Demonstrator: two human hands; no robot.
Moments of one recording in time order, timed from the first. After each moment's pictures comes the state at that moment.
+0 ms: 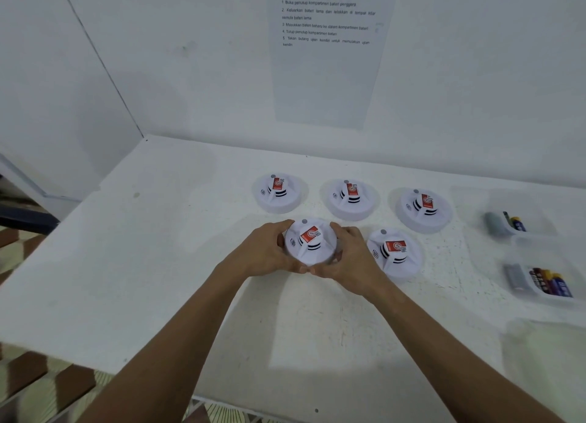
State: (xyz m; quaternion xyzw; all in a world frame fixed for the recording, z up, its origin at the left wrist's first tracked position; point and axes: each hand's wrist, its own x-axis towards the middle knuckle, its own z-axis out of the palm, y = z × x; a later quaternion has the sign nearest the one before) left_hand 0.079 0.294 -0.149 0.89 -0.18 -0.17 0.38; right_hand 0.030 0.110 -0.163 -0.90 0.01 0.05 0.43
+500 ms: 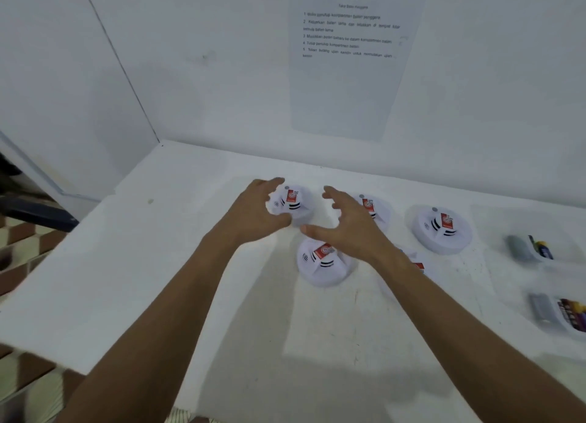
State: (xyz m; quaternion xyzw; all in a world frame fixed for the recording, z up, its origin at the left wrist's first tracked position) left_hand 0.127 0.326 -0.096 0.92 -0.11 -0.04 0.37; right_hand 0.091 0.124 -0.100 -0.90 -0.04 0.04 0.43
